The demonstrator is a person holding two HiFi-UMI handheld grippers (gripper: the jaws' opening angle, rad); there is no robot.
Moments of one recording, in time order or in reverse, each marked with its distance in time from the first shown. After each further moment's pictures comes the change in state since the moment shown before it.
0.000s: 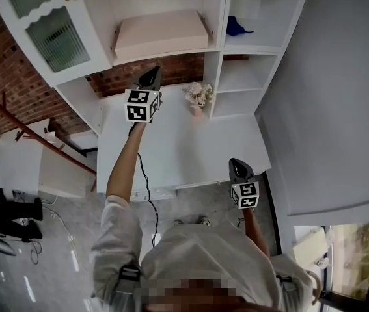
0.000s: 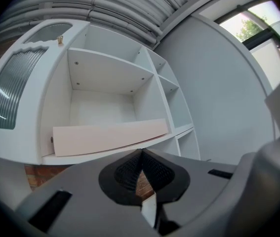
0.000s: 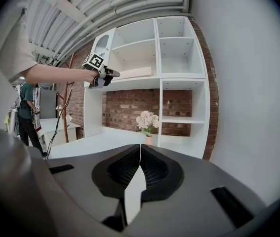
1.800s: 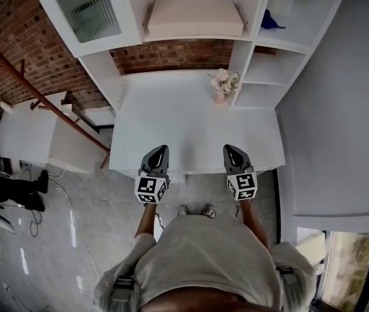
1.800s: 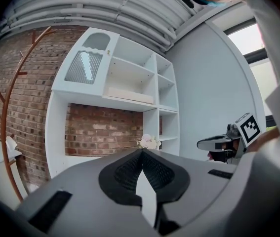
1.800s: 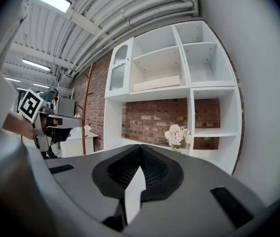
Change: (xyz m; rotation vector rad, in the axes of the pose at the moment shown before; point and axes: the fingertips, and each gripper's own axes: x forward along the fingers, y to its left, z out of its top) left arm -0.275 -0.100 -0.180 -0.217 0.108 0.096; right arm 0.023 0.107 0.048 -0.039 -0.111 0.194
